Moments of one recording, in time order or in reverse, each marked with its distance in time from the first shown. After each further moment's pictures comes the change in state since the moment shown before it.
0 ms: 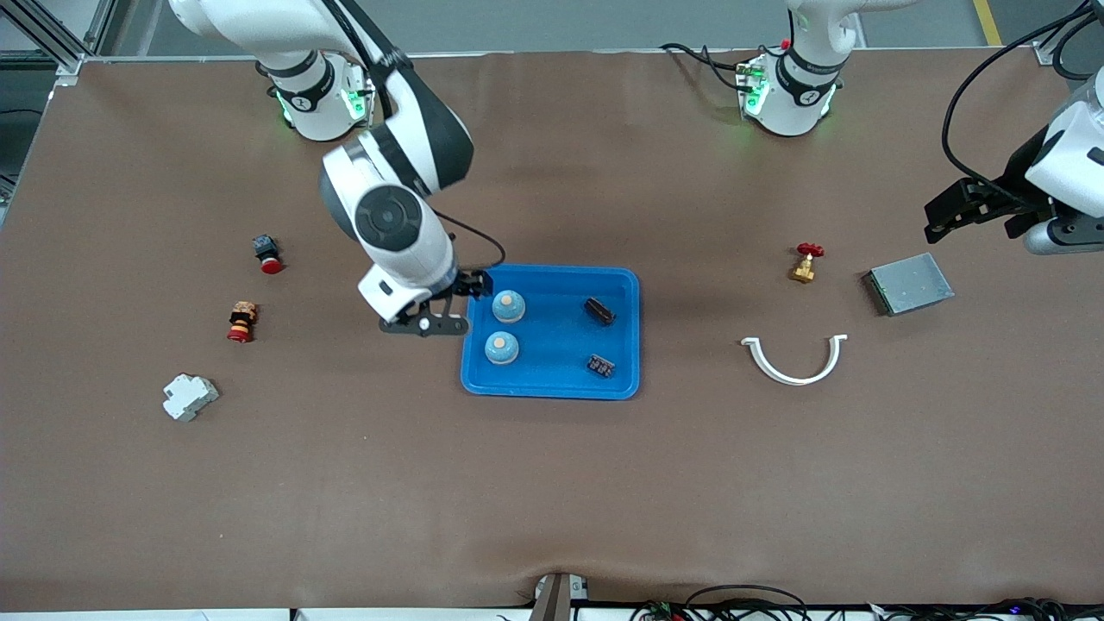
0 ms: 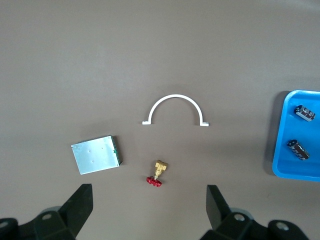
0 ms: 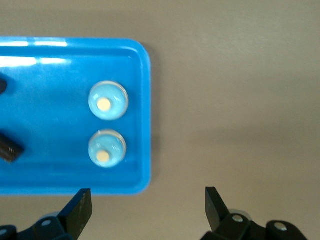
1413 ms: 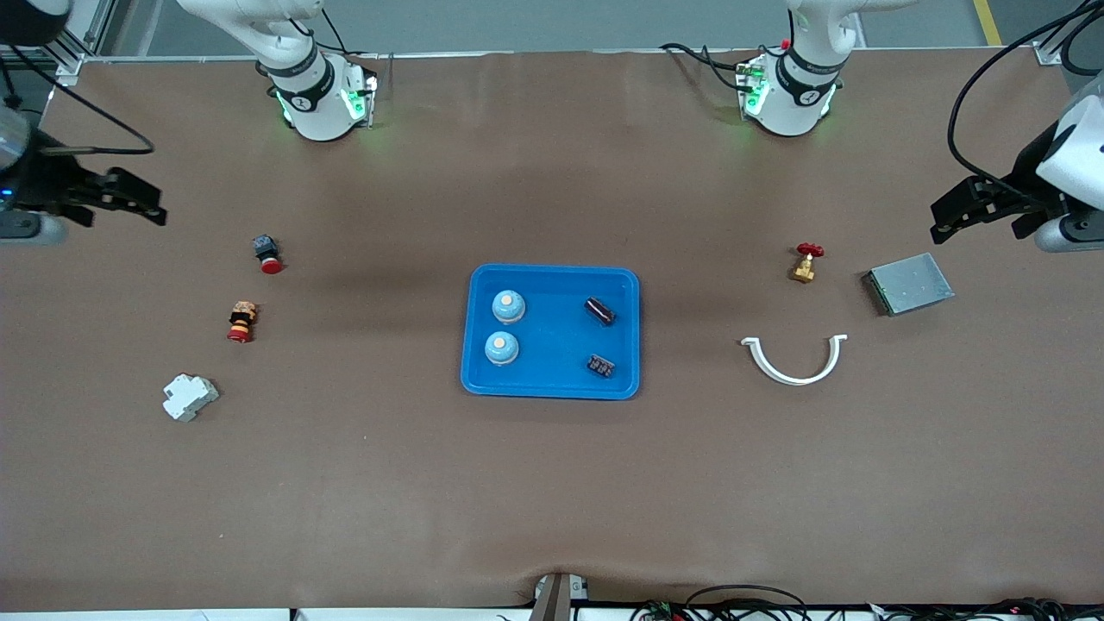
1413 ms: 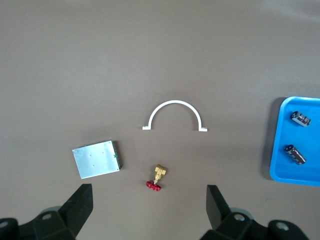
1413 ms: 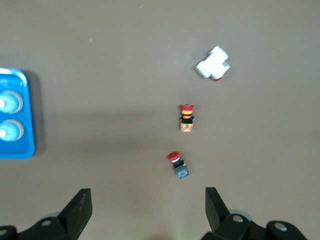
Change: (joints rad) left arm 0.001 0.006 0.001 0.039 0.000 0.000 0.000; right arm -0.599 -0.392 -0.020 0.058 -0.040 -0.375 -0.592
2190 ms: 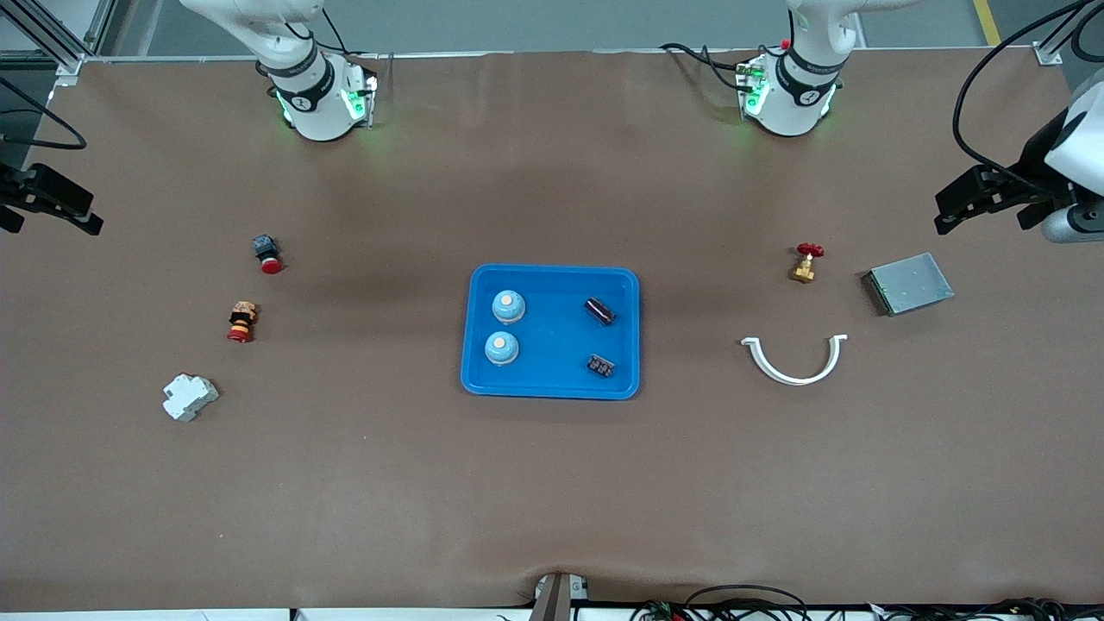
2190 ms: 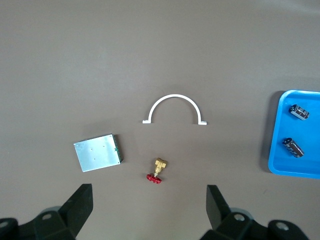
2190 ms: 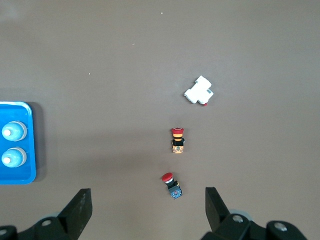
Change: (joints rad) left arm -0.003 0.006 -0.002 0.029 0.000 -0.055 0.000; right arm -0.036 0.021 0.016 0.088 0.000 0.027 -0.005
